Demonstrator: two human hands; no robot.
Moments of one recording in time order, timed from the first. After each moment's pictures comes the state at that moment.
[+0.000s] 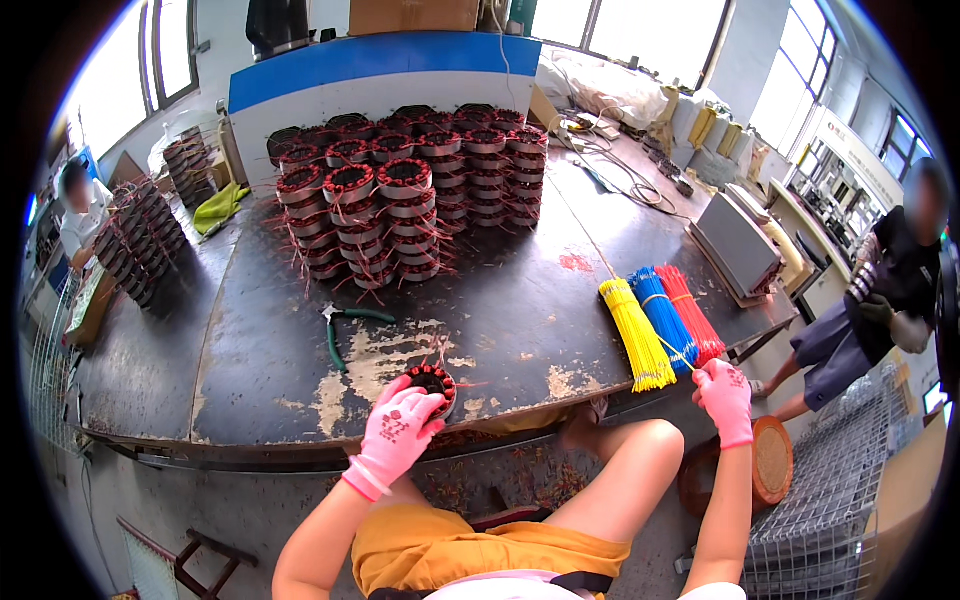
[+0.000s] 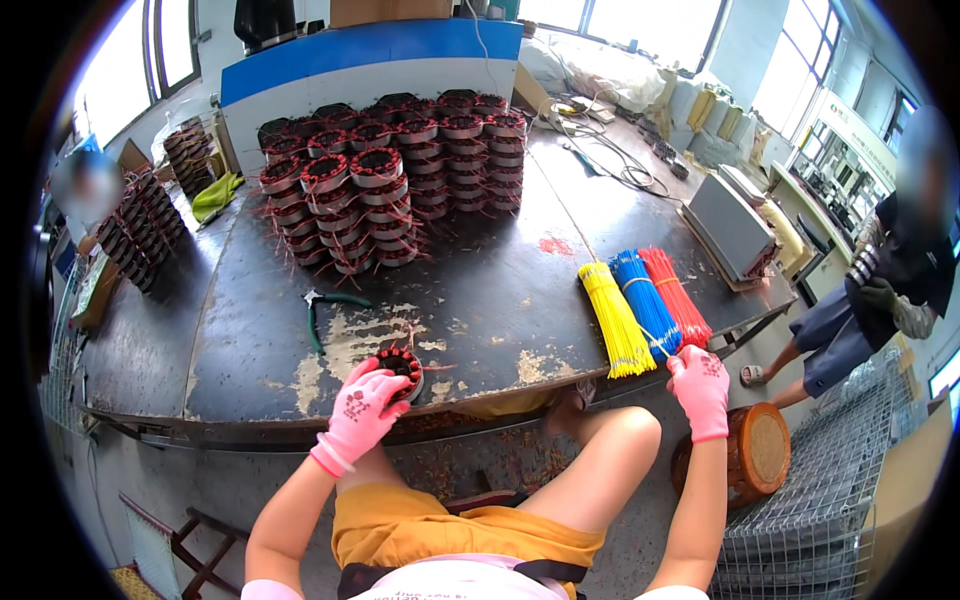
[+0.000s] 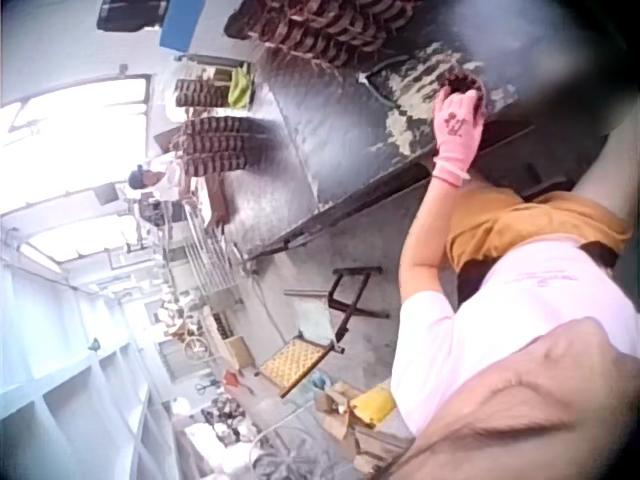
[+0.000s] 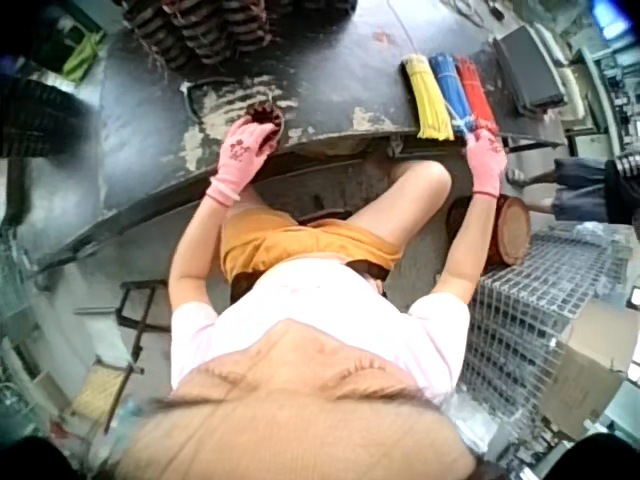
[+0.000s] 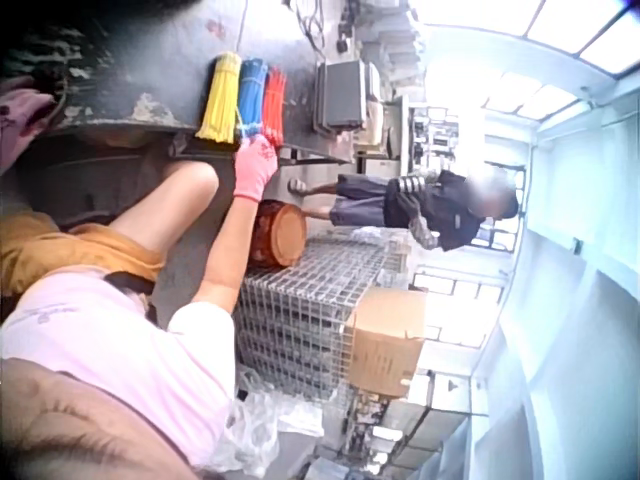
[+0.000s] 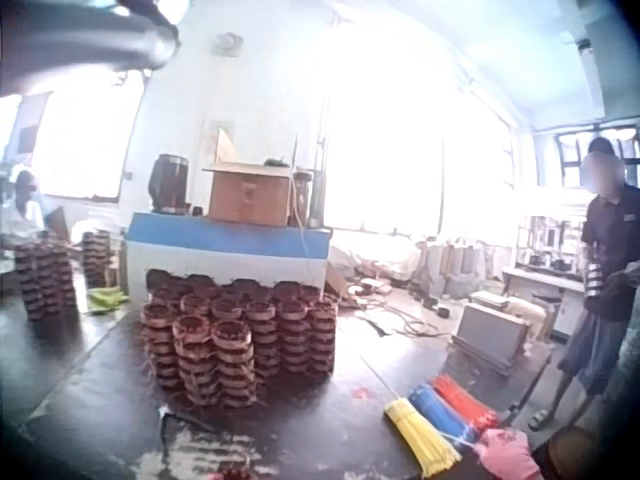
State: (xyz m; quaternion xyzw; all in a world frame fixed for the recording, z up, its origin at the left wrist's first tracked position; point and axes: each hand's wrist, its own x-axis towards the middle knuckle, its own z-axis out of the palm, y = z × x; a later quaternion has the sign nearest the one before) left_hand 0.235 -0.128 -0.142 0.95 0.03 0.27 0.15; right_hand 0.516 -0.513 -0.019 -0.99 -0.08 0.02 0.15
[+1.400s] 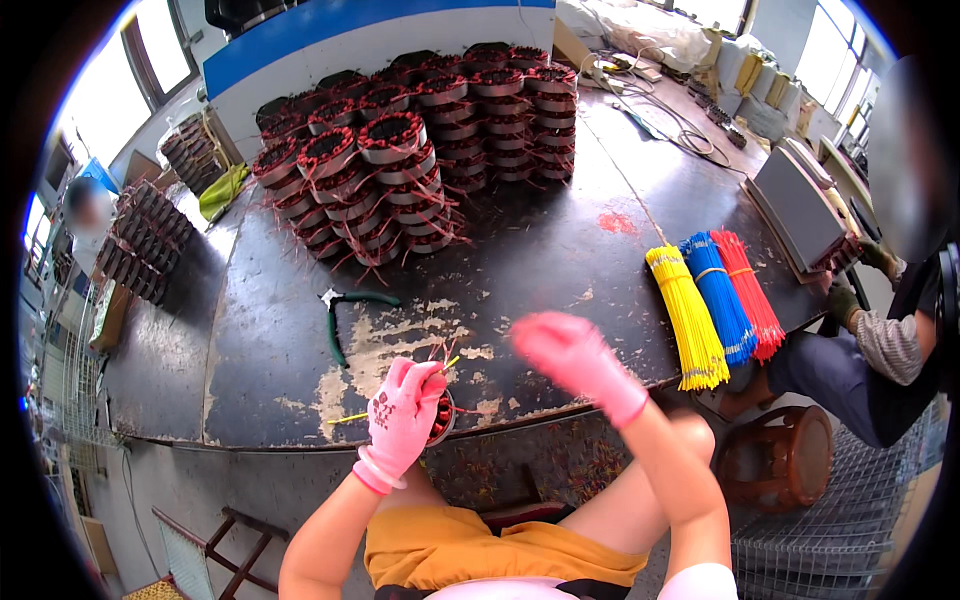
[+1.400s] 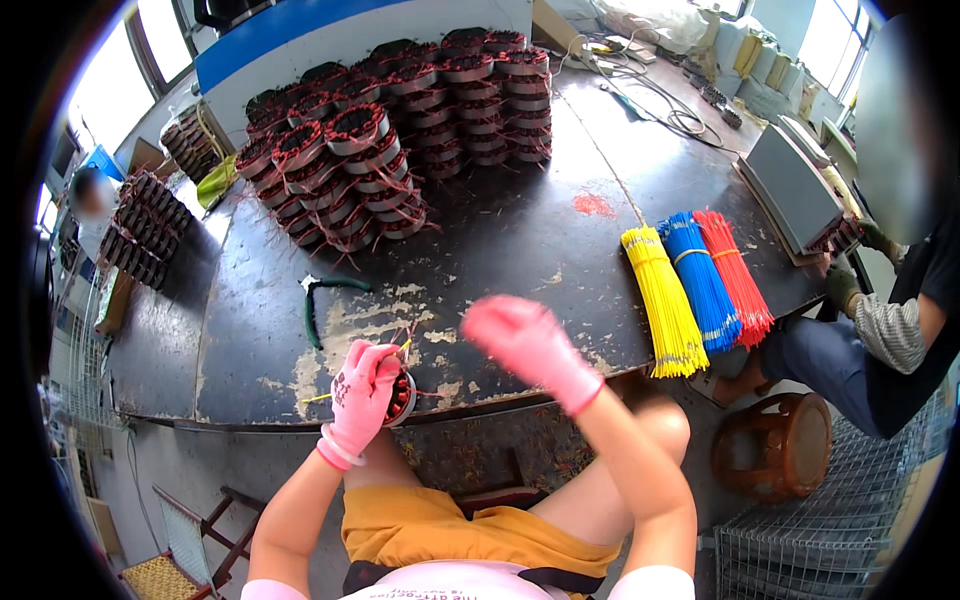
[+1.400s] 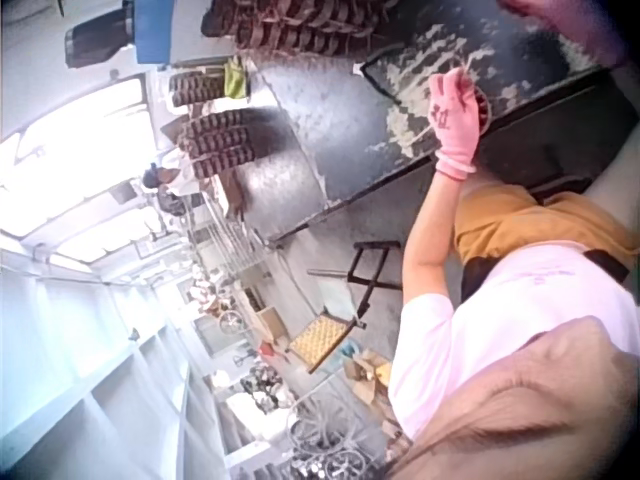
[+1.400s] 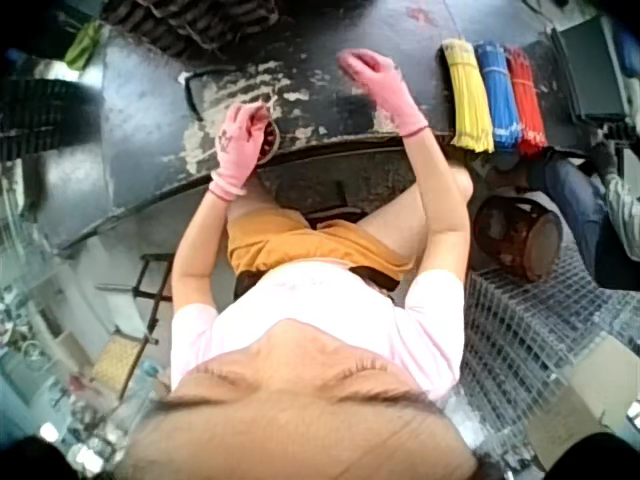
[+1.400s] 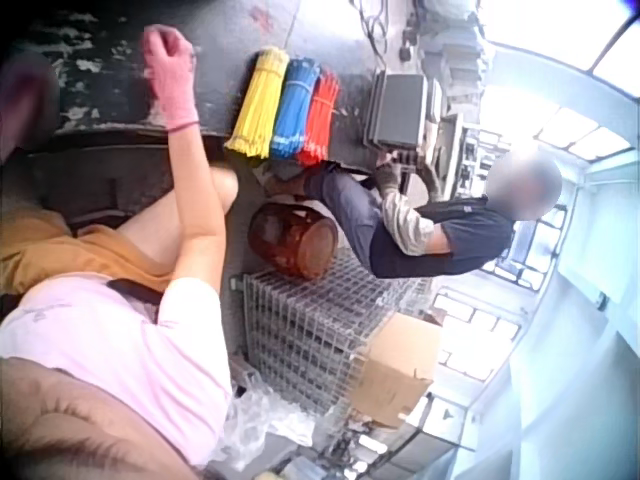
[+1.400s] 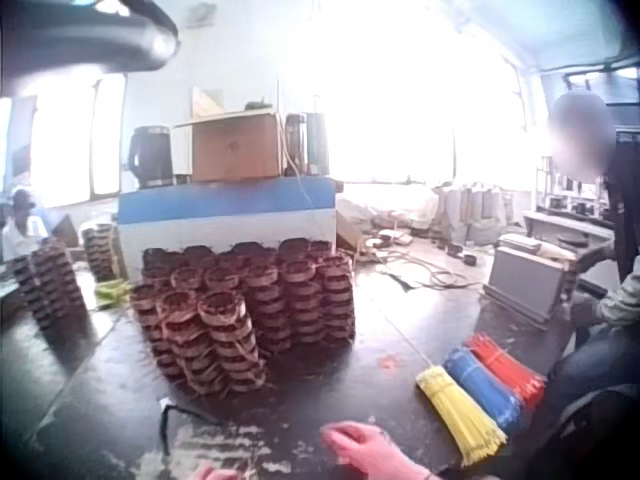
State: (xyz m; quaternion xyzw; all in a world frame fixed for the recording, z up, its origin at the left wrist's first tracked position) left_hand 0.261 -0.126 -0.135 0.89 0.19 0.31 0.28; right_hand 0.486 -0.277 -0.130 -0.68 -0.38 0.28 0.56
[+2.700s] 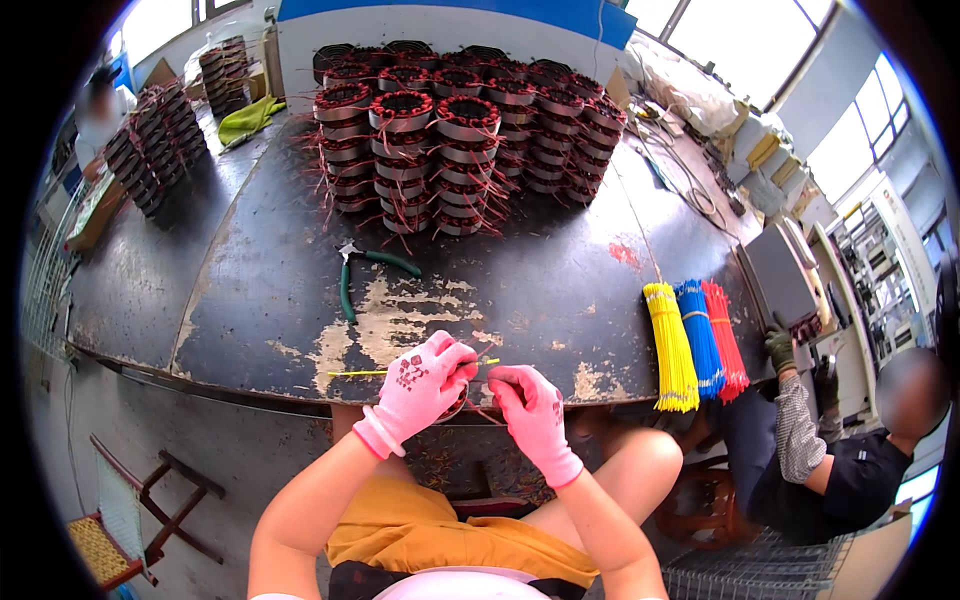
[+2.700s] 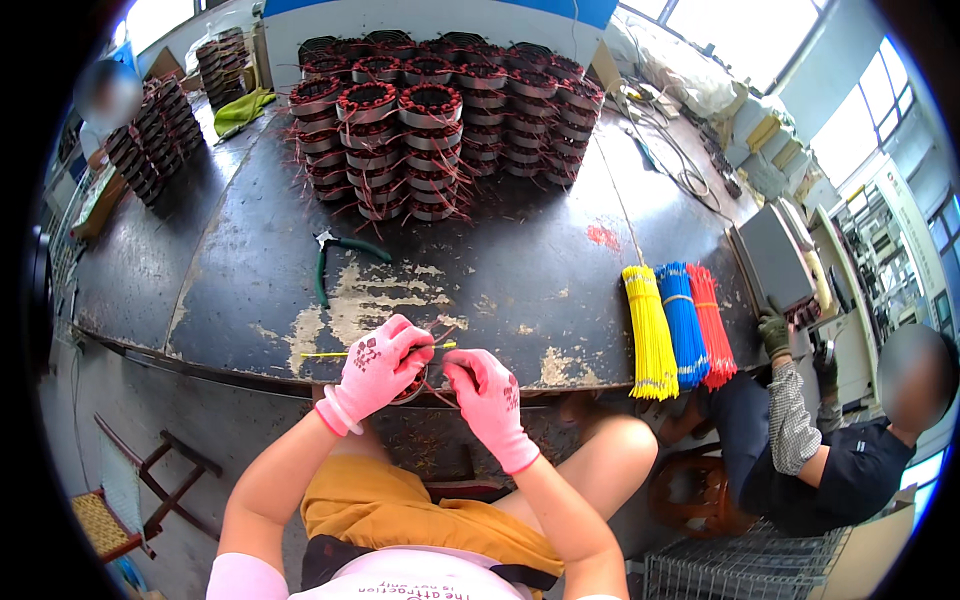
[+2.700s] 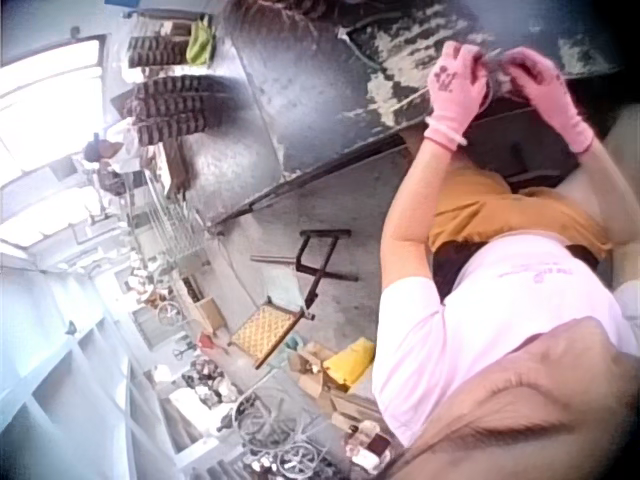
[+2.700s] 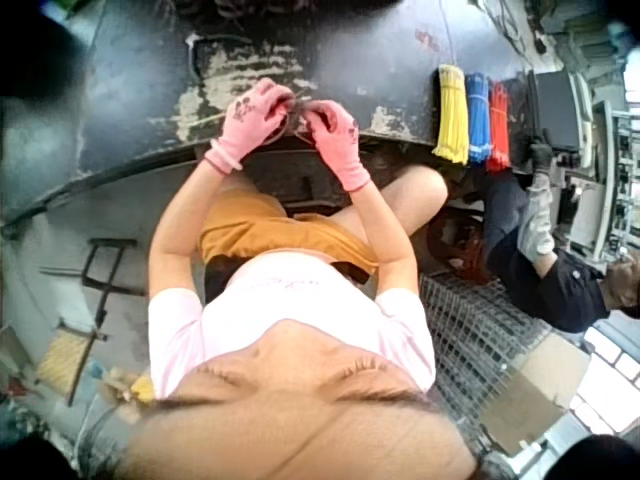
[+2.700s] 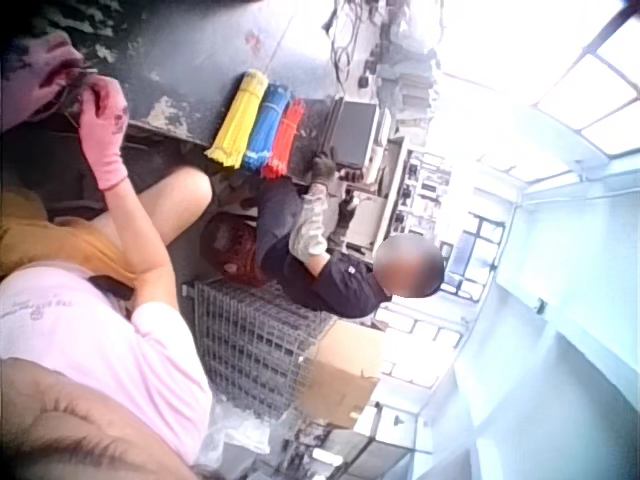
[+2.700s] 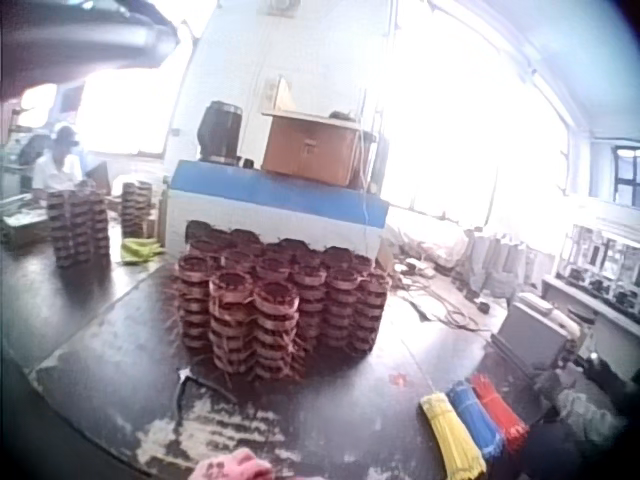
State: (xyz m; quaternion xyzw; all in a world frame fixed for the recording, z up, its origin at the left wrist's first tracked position) left_hand 0.267 -0.127 -0.140 0.90 0.13 0.27 0.33; right_hand 0.388 -0.285 -0.148 -0.72 -0.38 0.17 0.55
